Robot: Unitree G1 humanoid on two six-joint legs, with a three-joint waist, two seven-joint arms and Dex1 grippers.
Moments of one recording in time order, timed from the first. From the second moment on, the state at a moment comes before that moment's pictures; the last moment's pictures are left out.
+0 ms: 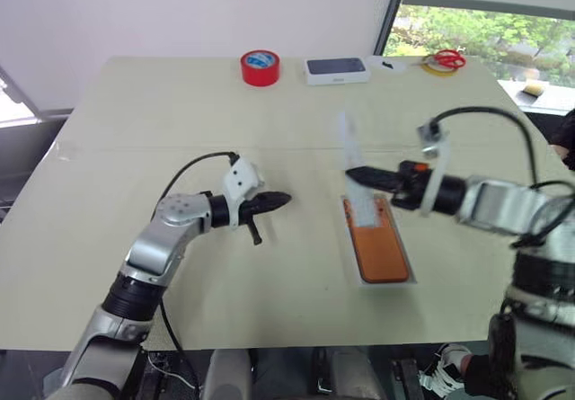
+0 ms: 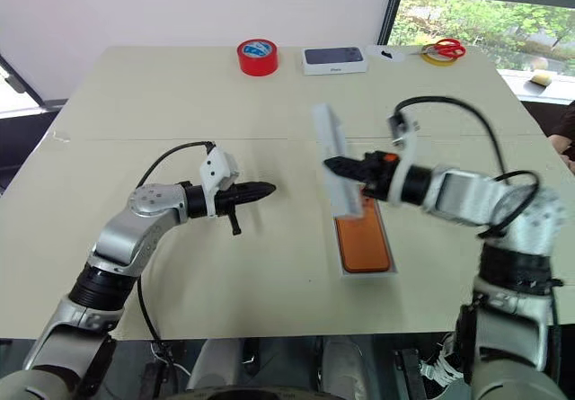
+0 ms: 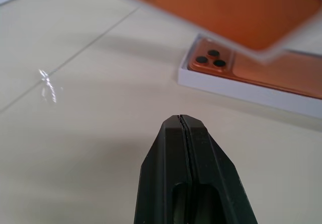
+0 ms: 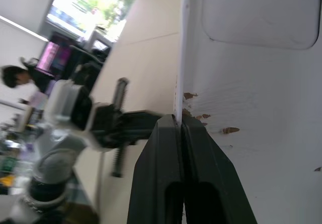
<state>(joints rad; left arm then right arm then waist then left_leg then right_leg) -0.48 0.46 -0.18 -0.08 -0.31 0.41 -0.88 -0.52 -0.53 -0.28 -0.14 1.91 1.27 -0.35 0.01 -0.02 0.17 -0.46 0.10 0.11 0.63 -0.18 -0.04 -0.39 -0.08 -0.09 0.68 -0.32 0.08</state>
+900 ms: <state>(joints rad) -0.50 0.30 -0.31 -0.03 -0.23 0.41 -0.84 -0.21 -0.62 -0.11 -0.38 1.95 1.01 -0.41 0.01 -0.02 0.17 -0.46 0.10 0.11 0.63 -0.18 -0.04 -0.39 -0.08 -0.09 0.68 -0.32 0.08</state>
